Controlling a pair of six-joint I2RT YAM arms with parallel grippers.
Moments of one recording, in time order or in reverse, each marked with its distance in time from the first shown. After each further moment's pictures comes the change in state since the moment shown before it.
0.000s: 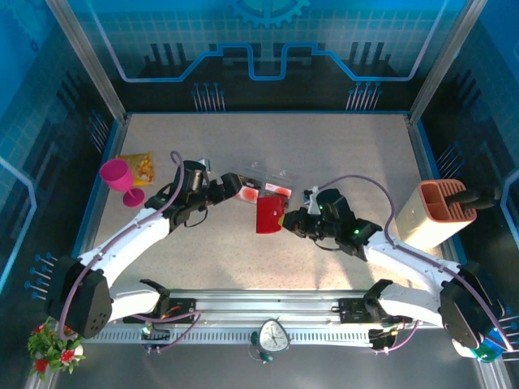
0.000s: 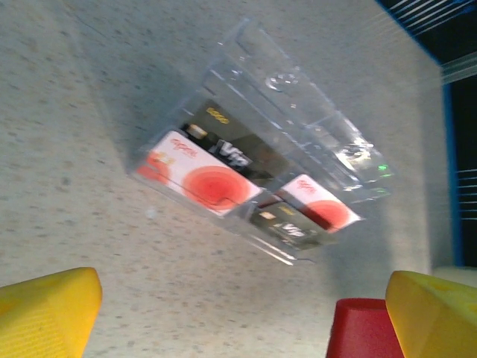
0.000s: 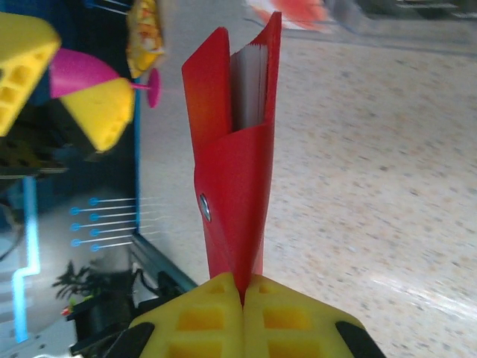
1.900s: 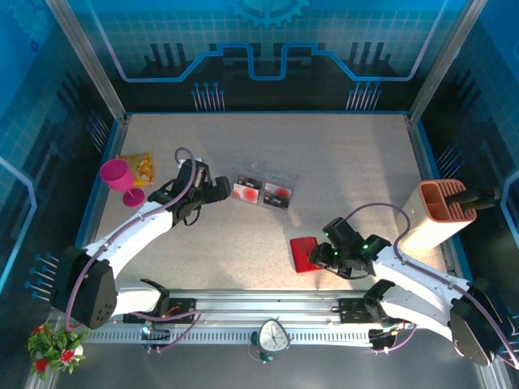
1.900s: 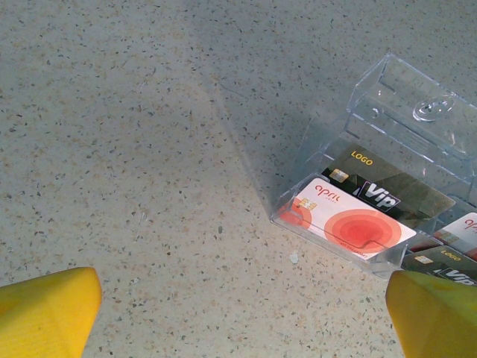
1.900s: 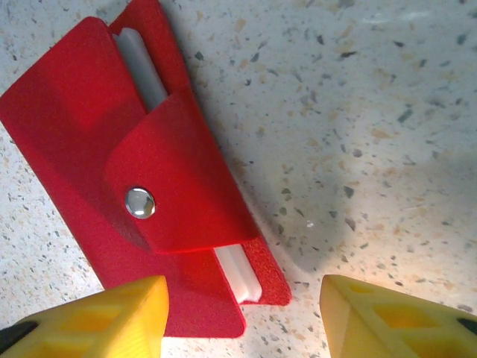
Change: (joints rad) left arm 0.017 0.063 0.050 -0.134 -0.306 0.262; right arm -0.005 -0.140 -0.180 -0.580 0.238 -0.013
